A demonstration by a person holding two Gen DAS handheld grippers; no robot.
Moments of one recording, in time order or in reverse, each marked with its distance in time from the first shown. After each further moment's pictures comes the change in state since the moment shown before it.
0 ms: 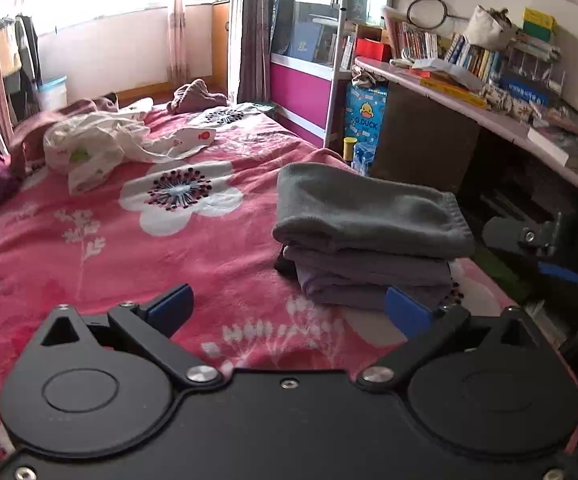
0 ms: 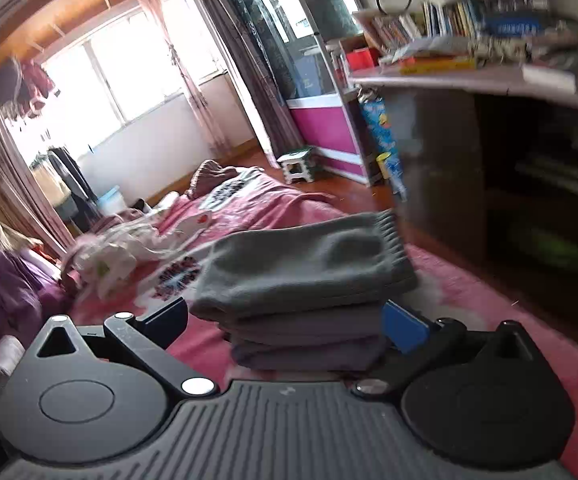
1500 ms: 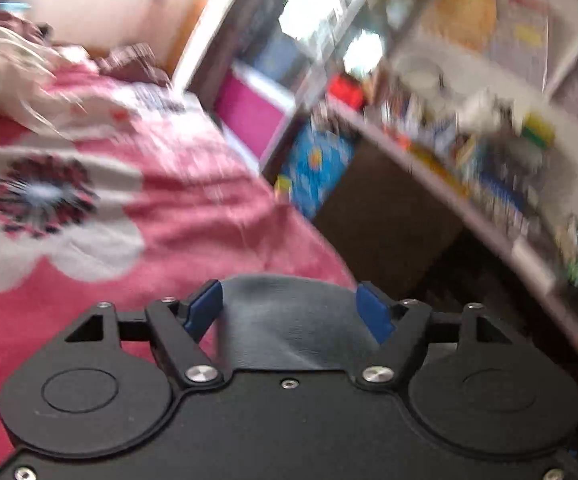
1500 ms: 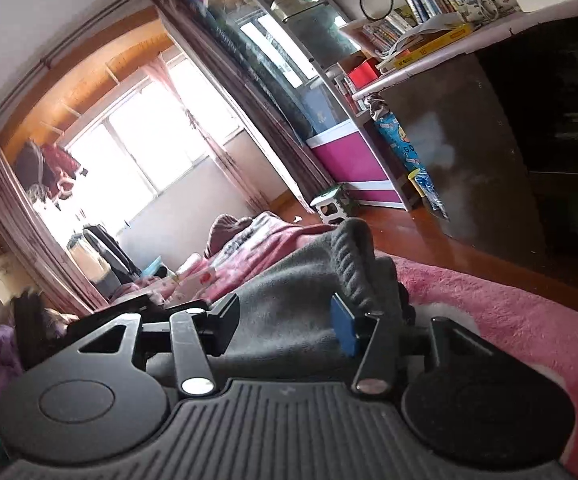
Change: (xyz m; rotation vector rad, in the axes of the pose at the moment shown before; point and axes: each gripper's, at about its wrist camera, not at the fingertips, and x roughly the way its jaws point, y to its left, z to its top) left arm 0.217 0.055 0.052 -0.316 -0.194 -0.298; right arm 0.141 -0.114 -0.013 0.248 -0.196 0.233
